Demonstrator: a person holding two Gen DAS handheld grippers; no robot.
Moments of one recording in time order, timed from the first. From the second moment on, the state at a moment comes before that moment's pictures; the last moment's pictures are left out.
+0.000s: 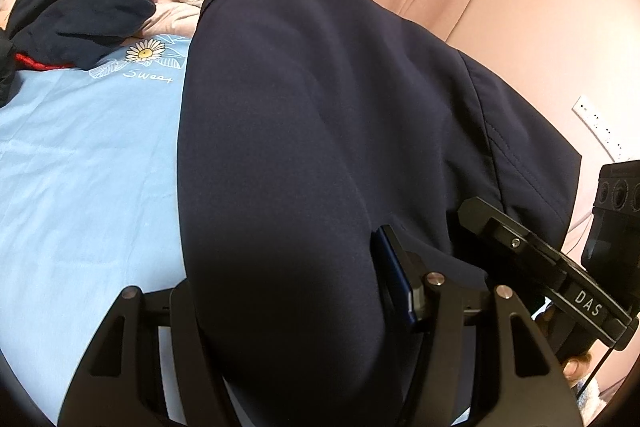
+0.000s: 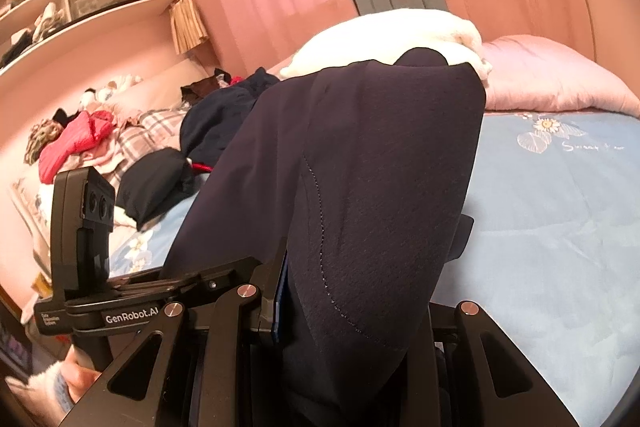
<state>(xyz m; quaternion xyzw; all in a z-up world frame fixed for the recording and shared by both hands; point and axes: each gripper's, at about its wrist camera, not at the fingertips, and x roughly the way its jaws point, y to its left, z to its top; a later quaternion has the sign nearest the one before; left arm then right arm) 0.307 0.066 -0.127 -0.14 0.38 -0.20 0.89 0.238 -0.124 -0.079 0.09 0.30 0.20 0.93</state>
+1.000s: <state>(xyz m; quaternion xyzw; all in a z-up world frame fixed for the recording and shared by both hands) 0.360 0.063 -0.165 -0.11 0.44 -0.19 0.87 0.281 -0.141 -0.110 0.12 0.36 0.18 0.91</state>
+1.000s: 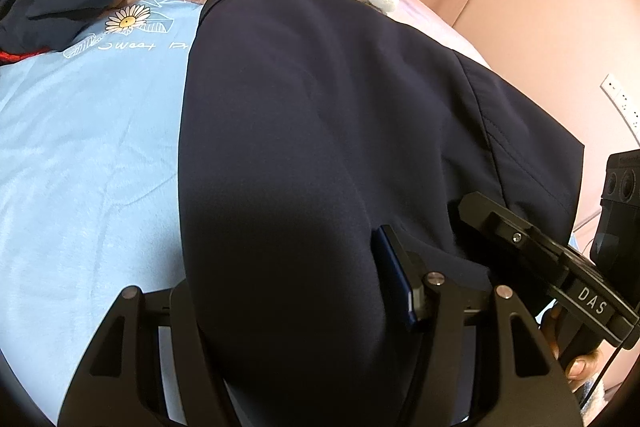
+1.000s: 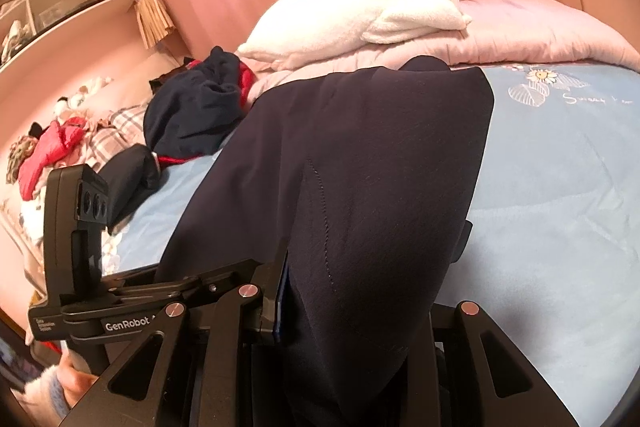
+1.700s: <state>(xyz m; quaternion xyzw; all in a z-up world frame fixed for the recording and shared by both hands) 0.366 0.055 -0.166 -0.11 0.45 -0.19 0.87 0.295 -0.159 -0.127 0.16 0.38 0.16 0.90</state>
